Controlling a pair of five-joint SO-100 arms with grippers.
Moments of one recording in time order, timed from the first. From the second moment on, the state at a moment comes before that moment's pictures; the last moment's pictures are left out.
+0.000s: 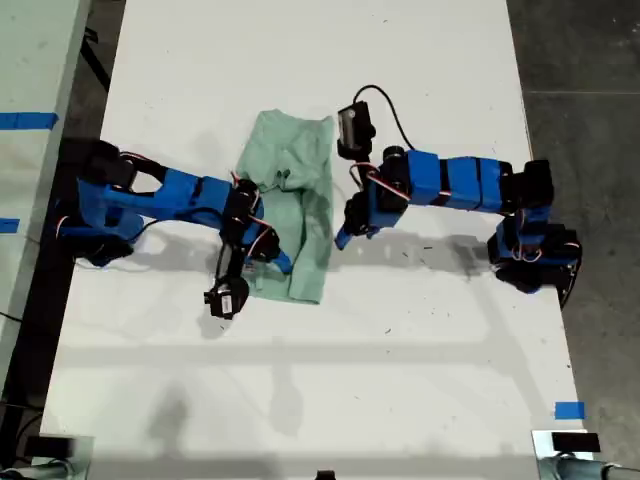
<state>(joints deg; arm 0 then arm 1) -4.2 65.7 75.7 87.5 4.1 5.7 70.8 56.1 93.9 -27.2</state>
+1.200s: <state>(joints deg) 2.1 107.4 117.9 68.3 -21.1 -4.9 63.5 56.1 80.4 -7.2</state>
